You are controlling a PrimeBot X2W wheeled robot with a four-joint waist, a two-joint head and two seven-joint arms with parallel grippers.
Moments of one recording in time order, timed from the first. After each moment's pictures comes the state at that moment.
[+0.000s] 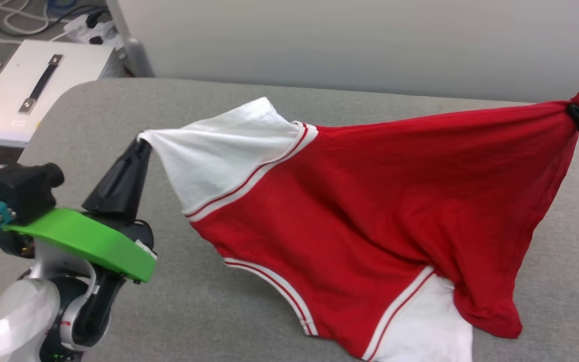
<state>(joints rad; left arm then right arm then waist) -0.23 0.61 -0.34 -0.35 -0.87 0.21 0.05 -0.43 -0.39 -0.11 -0.02 0.65 0.13 0.62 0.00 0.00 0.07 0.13</state>
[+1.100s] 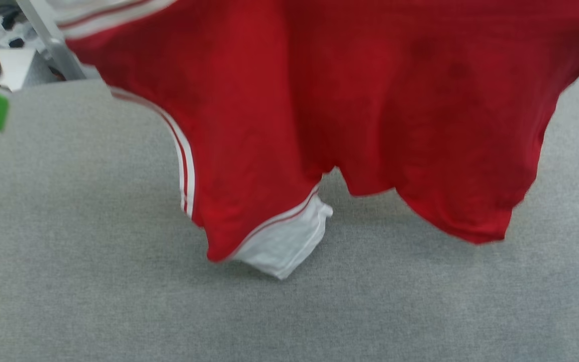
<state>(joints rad) -0.69 0.77 -0.18 -0.39 -0.84 0.18 0.11 -0.67 -0.40 -0.17 -0.19 0.60 0.13 0.64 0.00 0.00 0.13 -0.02</state>
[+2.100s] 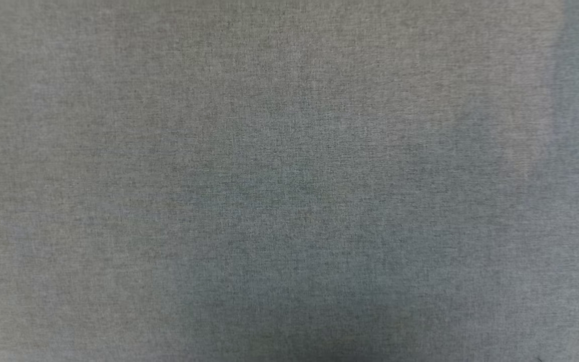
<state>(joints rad) -1.93 0.55 -0.41 0.59 -0.50 -0.11 -0.18 -1.69 -0.41 0.04 0.59 0.28 0.14 0.11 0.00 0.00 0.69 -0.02</state>
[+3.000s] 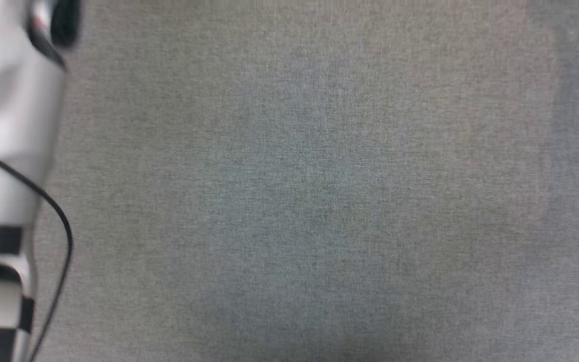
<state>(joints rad) -1.25 0.39 -0.44 0.57 -0.64 -0.13 -0.26 -1.34 -0.39 0.27 0.89 0.41 0.14 -0.18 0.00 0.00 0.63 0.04</state>
